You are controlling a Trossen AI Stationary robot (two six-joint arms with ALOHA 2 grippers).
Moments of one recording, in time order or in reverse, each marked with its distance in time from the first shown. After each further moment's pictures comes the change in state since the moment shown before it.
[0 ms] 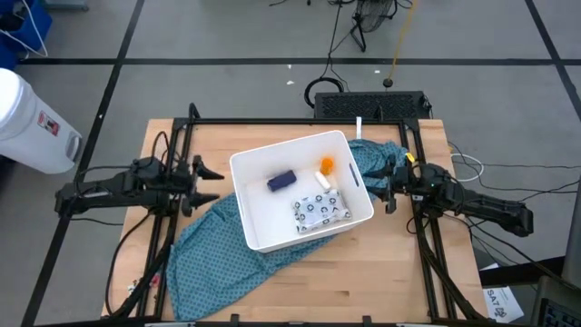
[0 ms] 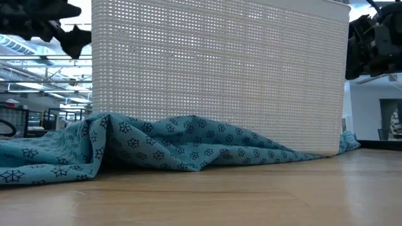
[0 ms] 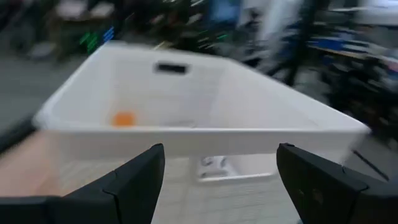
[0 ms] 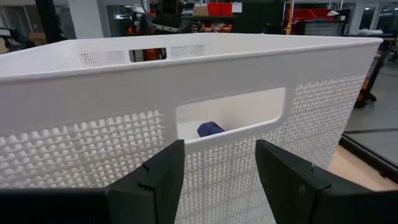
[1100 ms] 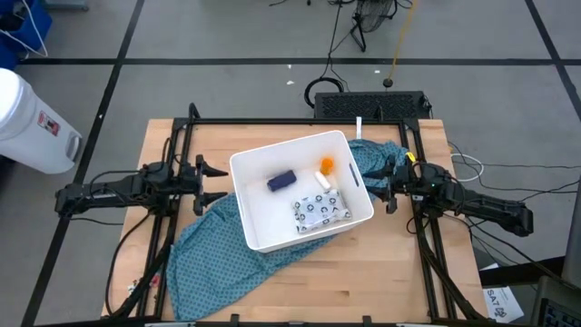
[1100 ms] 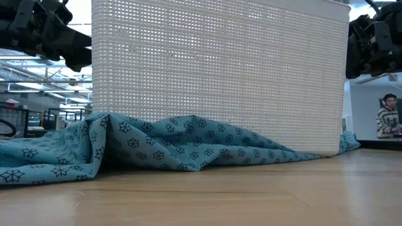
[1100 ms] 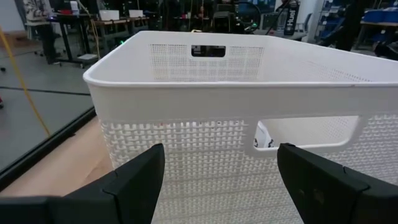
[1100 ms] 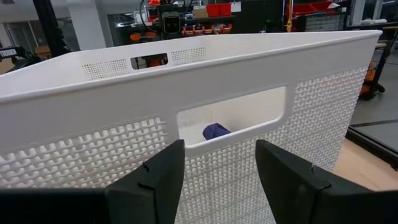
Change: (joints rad) left arm 0.000 0.000 -0.123 0.098 -0.131 0.132; right arm 0.000 0.000 -0.001 0.016 -0.003 0.069
